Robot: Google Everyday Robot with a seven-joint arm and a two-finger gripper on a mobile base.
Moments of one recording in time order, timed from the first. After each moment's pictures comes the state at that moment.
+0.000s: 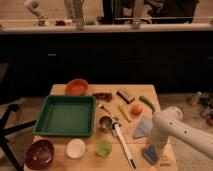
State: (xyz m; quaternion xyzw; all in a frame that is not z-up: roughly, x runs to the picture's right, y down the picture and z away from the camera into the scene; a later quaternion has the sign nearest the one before) arm 0.240 0.325 0.761 -0.36 -0.19 -0.32 0.85
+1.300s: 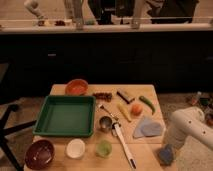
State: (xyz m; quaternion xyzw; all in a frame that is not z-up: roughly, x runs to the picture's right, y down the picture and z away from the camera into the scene) arm 0.324 0.321 0.756 -0.38 -0.15 -0.27 0.87
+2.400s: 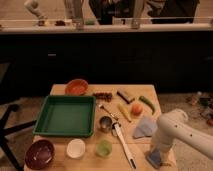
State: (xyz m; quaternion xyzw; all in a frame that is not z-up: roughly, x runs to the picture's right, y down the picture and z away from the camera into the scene) arm 0.277 0.336 0.748 -0.38 -0.17 -0.29 0.86
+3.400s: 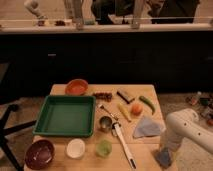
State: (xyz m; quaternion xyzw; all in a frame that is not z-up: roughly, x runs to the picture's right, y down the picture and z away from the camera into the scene) arm 0.314 0.336 0.757 -0.39 -0.16 -0.27 0.86
